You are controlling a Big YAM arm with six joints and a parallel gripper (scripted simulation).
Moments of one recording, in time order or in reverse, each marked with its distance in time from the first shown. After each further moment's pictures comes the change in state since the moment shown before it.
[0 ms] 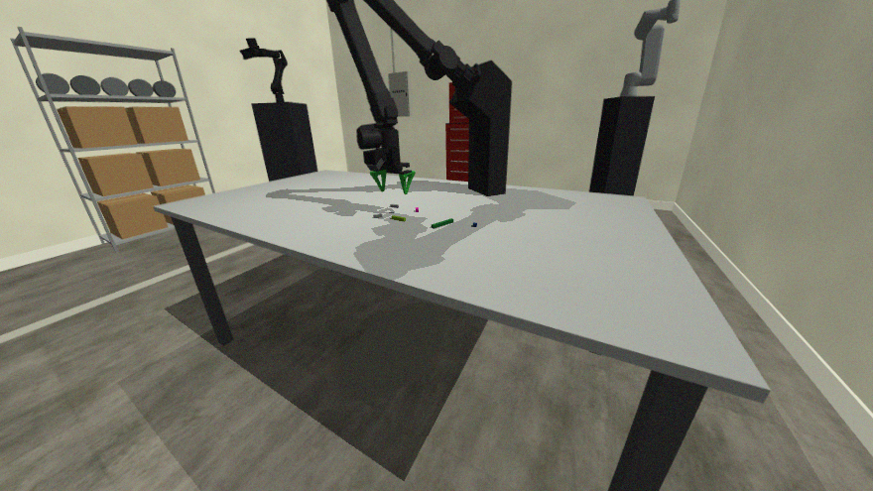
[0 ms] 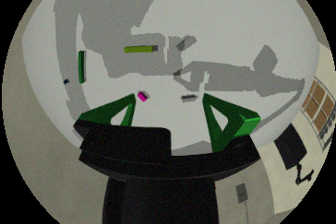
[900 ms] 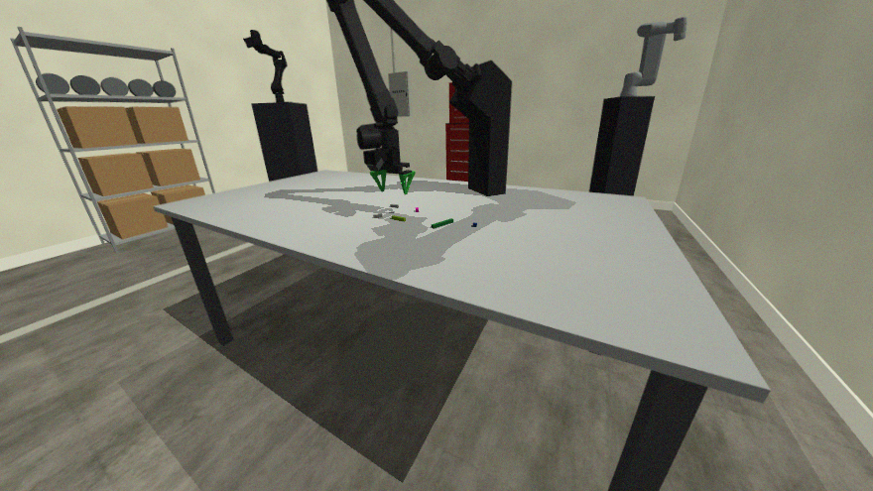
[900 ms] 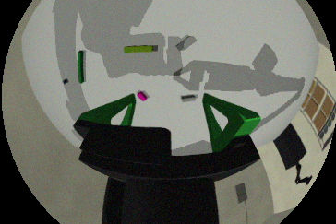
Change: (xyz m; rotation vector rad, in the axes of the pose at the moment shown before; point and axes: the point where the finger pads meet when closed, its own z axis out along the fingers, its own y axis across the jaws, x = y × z) arm 0.000 0.000 0.000 0.004 0.002 -0.003
